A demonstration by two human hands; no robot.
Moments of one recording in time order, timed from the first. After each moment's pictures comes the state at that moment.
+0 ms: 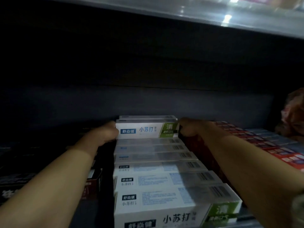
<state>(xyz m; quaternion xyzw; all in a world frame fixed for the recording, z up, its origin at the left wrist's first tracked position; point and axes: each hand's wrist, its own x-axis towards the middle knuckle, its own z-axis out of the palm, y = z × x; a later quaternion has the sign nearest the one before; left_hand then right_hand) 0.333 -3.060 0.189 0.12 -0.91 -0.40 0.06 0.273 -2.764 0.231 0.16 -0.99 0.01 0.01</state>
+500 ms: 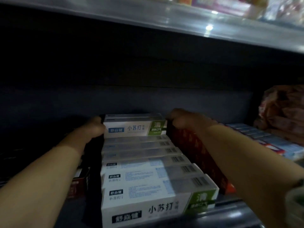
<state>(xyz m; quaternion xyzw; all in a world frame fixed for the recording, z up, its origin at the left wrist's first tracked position) 0.350 -3.050 0.209 0.14 -0.92 -0.36 0.10 0.291 -2.746 0.247 0.18 -0.98 0.06 0.04</state>
